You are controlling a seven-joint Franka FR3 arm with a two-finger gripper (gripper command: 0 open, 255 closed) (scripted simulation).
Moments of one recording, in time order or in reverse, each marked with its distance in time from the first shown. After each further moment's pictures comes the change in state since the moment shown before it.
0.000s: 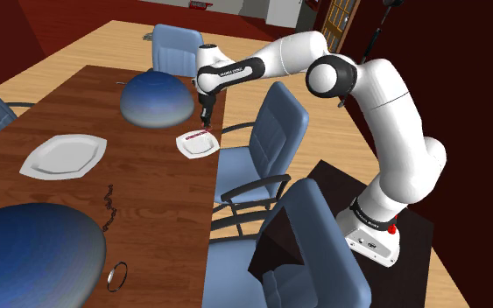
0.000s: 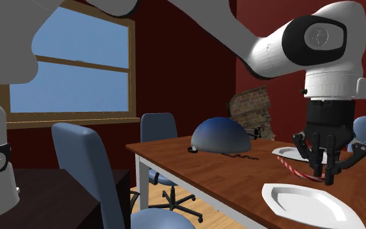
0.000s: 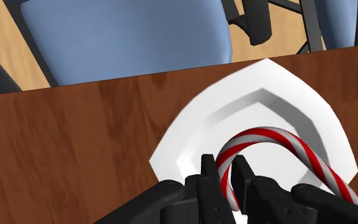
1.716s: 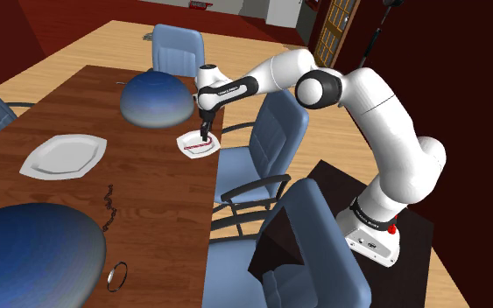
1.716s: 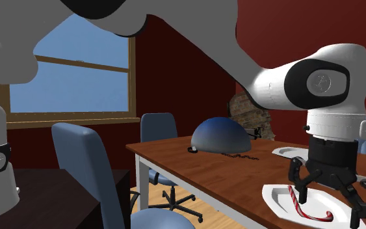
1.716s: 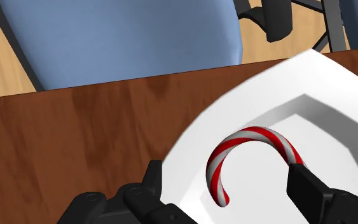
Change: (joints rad) arm 0.010 0.144 -0.019 0.053 -0.016 0.090 -0.007
